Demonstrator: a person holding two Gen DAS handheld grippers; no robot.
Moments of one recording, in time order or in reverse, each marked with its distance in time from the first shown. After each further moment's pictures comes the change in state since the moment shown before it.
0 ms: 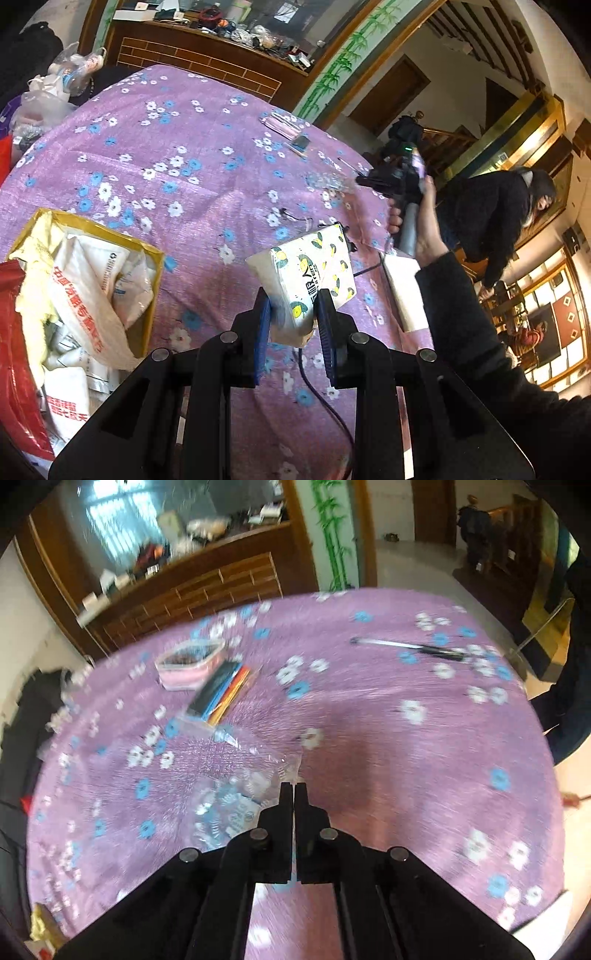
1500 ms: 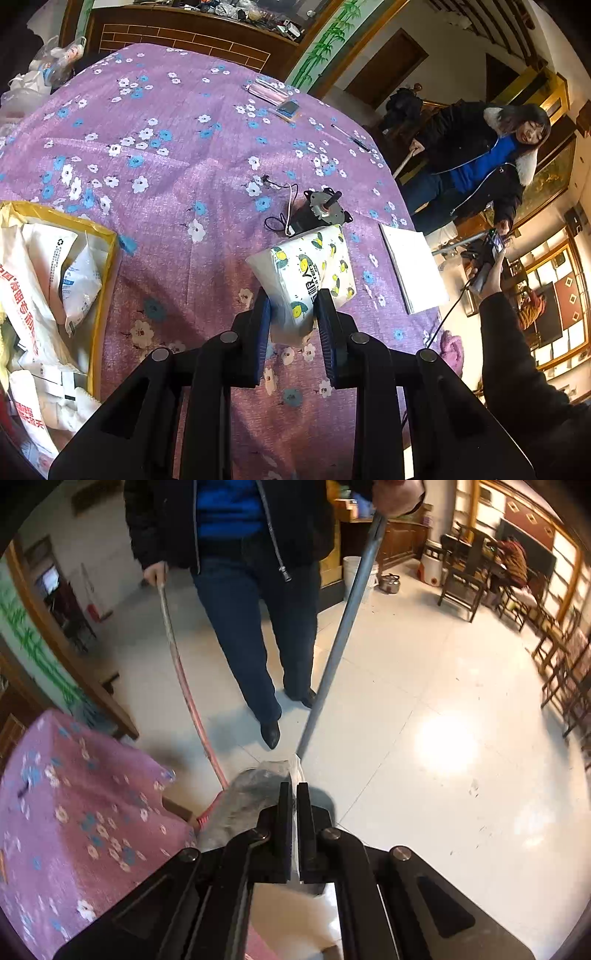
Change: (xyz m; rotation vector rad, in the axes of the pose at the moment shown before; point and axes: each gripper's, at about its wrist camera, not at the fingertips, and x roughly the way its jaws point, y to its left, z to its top) left arm 0.049 -0.021 -0.006 0.032 0.100 0.006; right arm -0.135 -0.408 -0.071 0.597 -0.103 -0.622
